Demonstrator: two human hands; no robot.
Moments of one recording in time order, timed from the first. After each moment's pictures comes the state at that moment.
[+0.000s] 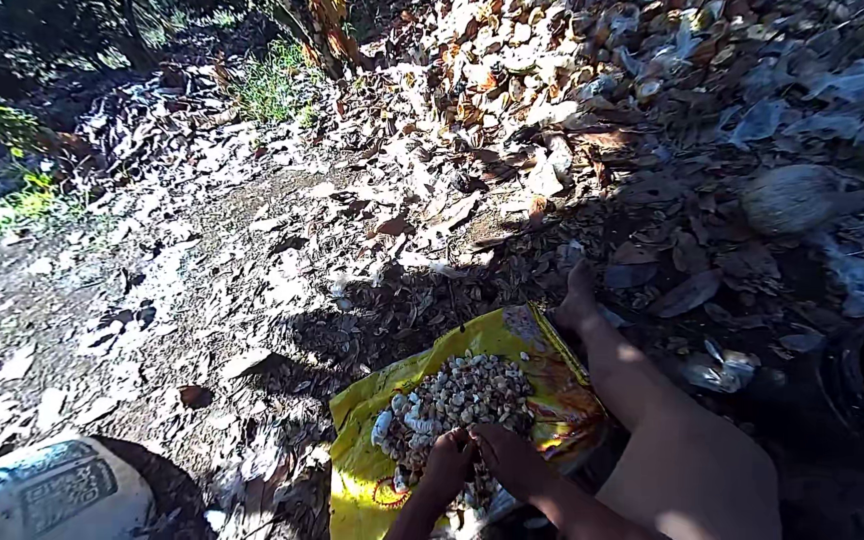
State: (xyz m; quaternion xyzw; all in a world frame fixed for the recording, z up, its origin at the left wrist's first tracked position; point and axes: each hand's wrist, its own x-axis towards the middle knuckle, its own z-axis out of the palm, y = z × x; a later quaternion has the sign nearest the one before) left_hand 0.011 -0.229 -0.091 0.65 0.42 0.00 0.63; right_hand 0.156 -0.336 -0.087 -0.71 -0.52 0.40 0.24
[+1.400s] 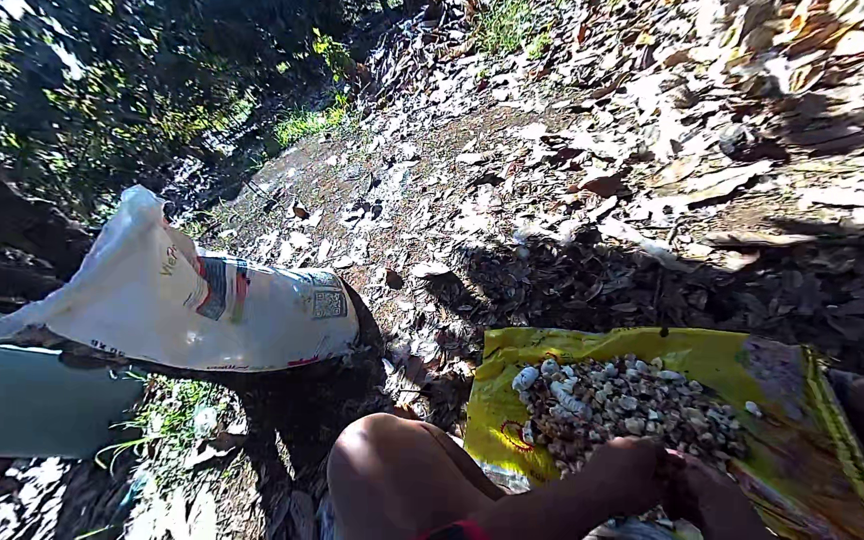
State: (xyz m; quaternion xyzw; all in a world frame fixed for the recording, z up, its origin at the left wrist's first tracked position) left_hand 0.027 -0.244 -0.084 0.81 0.35 -0.01 0.47; right_hand 0.134 -0.301 0.112 -0.67 -0.17 0.62 0.39
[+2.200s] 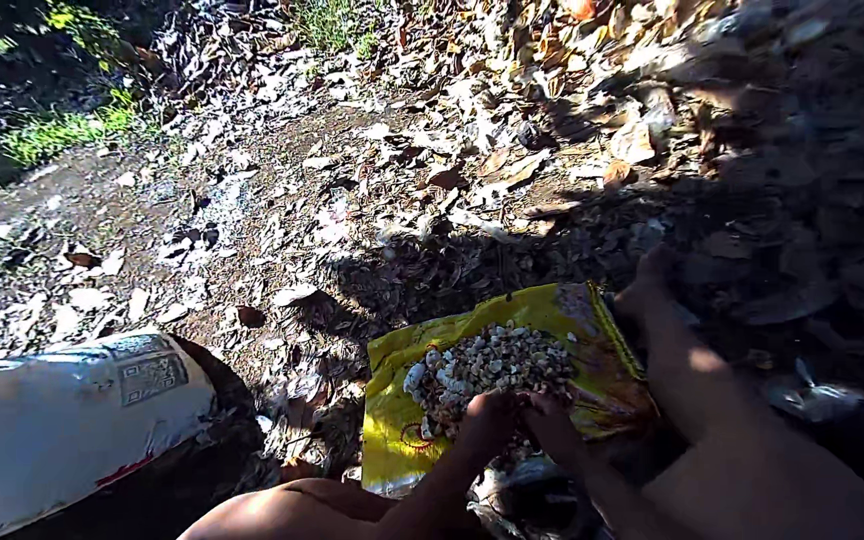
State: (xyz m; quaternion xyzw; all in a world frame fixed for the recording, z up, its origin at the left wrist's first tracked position) left_hand 0.023 -0.226 -0.079 0.80 0.39 -0.02 0.46; right_hand 0.160 -0.327 -0.101 -0.69 -0.29 0.52 0.41
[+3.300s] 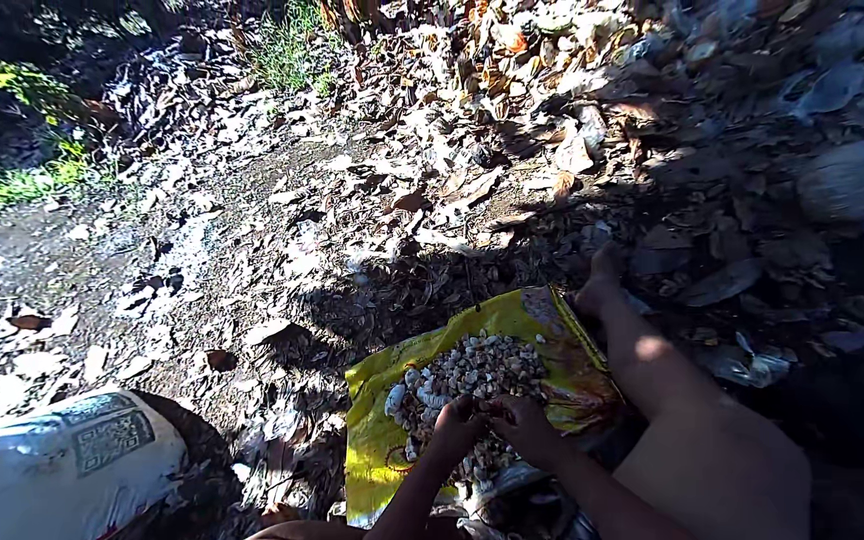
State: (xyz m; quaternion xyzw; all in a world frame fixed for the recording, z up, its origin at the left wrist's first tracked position) left_hand 0.009 -0.217 -0.081 0.60 0.36 0.09 0.71; right_hand 0.169 -0.330 -0.090 -0.70 -0.42 0.46 0.36
